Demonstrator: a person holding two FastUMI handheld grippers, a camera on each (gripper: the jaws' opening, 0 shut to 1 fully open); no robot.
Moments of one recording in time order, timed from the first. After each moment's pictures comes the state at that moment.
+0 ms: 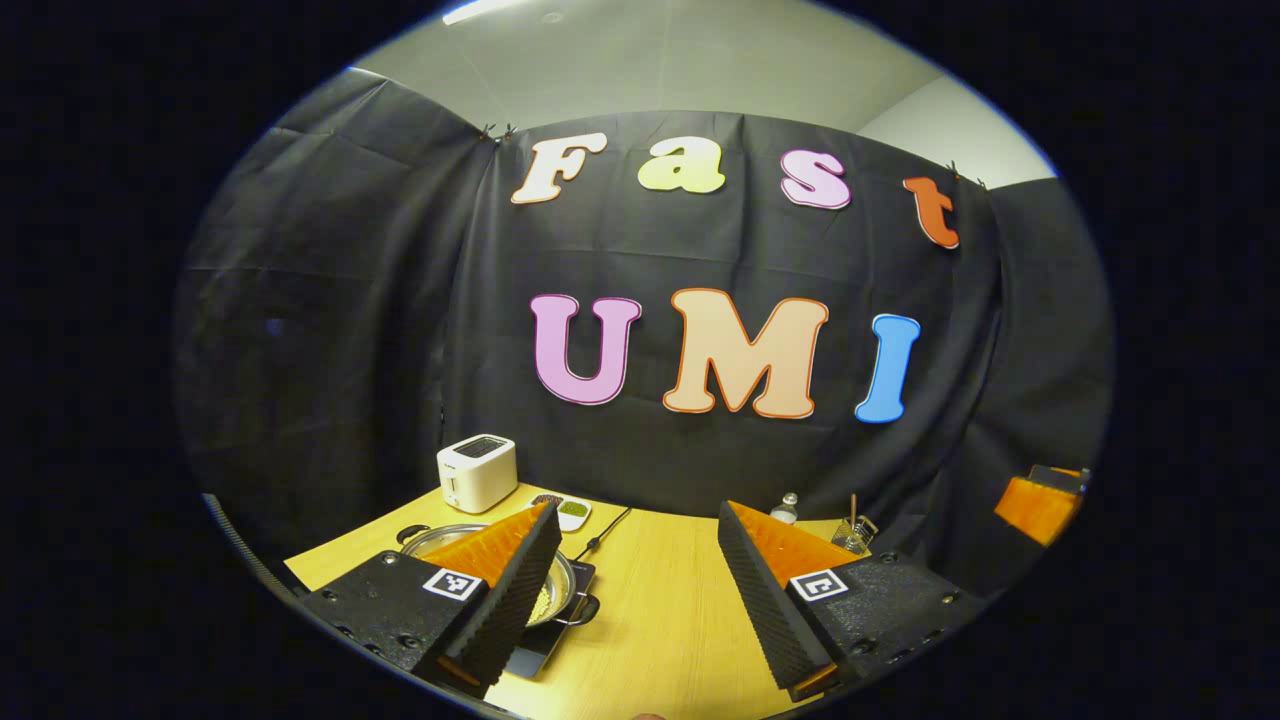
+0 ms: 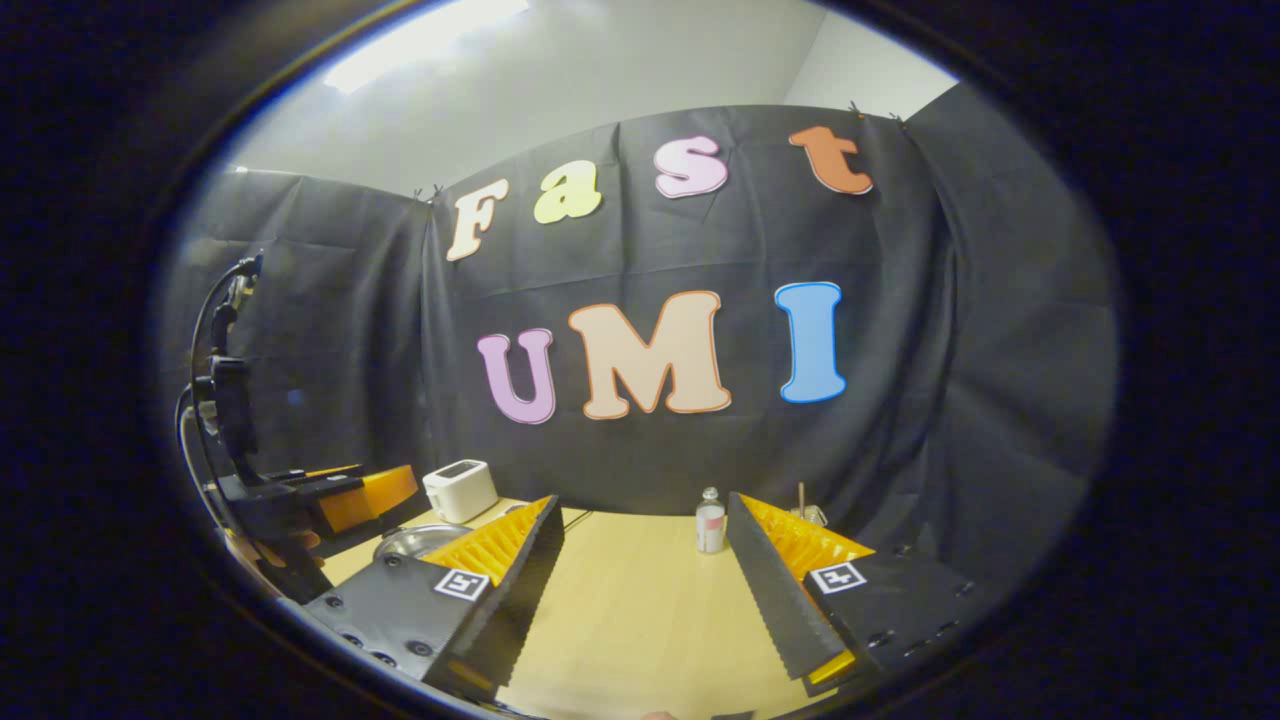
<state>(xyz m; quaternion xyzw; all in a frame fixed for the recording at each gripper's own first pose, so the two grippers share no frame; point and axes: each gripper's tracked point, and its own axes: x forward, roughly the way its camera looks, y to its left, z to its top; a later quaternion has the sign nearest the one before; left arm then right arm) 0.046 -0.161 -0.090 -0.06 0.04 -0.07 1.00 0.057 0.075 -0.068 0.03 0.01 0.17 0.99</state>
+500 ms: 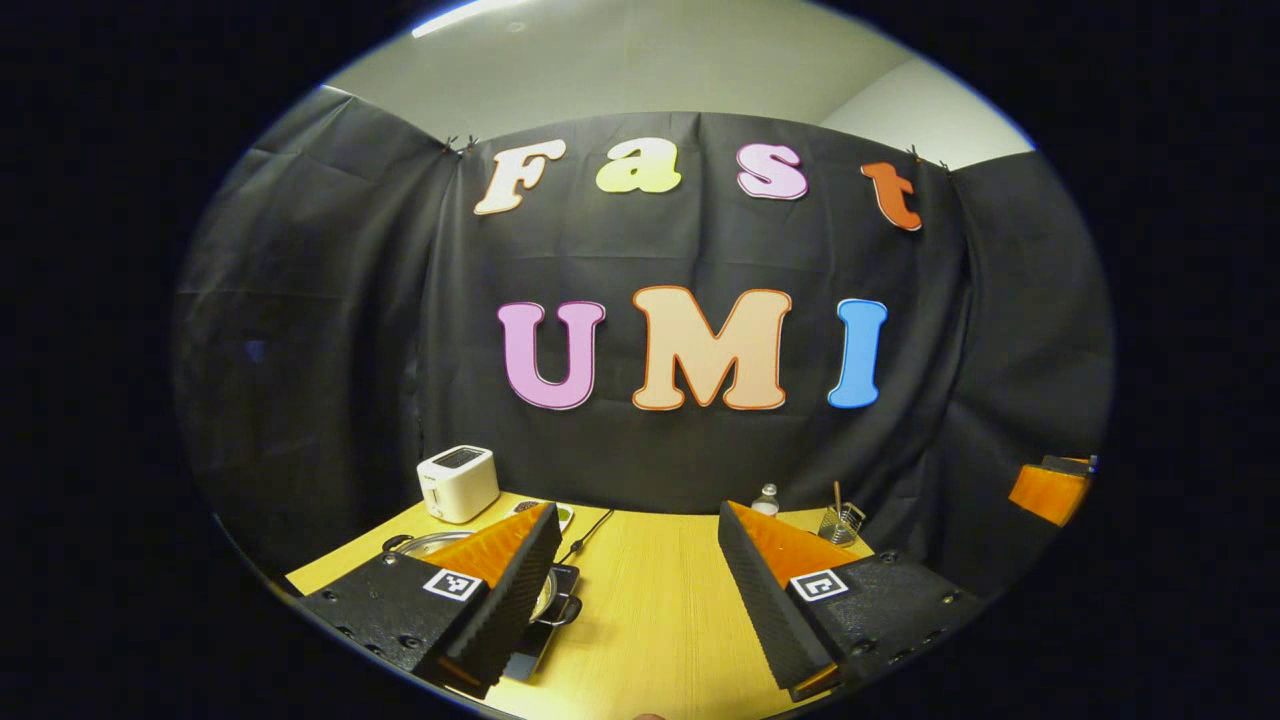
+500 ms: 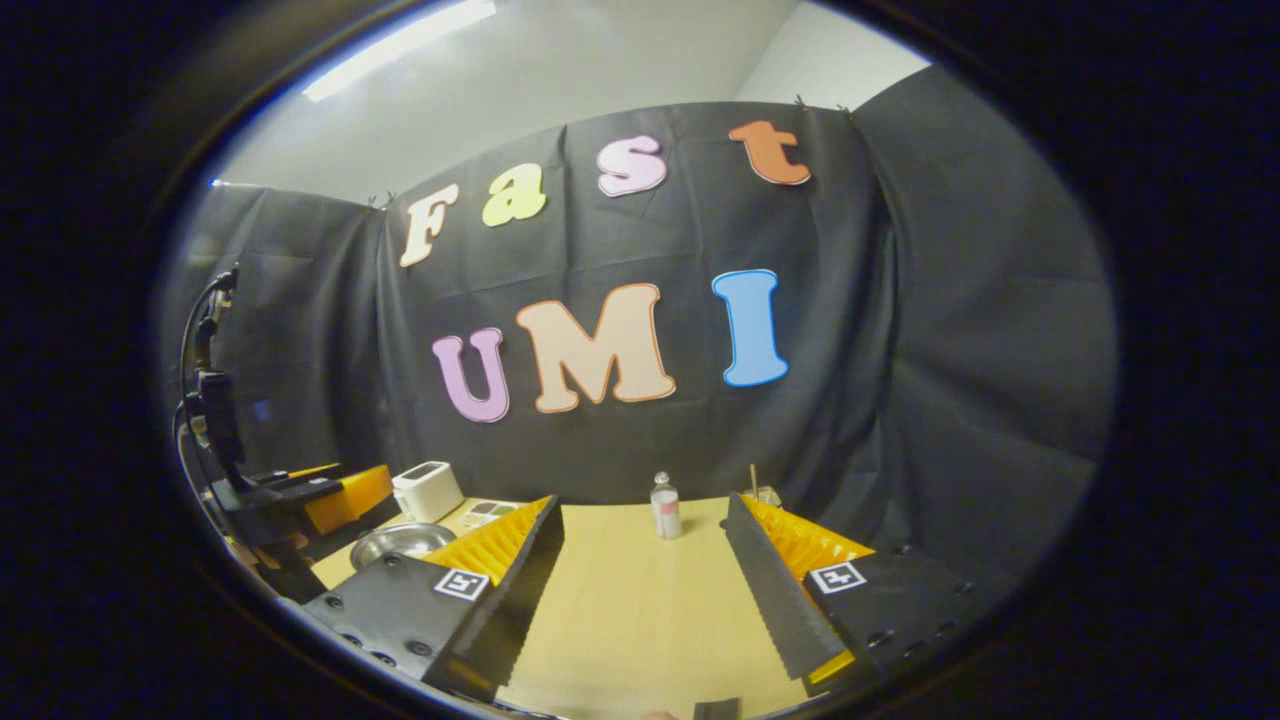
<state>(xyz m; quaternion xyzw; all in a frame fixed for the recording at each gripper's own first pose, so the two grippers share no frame) 0.042 -0.196 -0.093 -0.03 0.03 -0.10 0.99 0.049 0.025 -0.080 0.06 0.03 0.11 0.99</state>
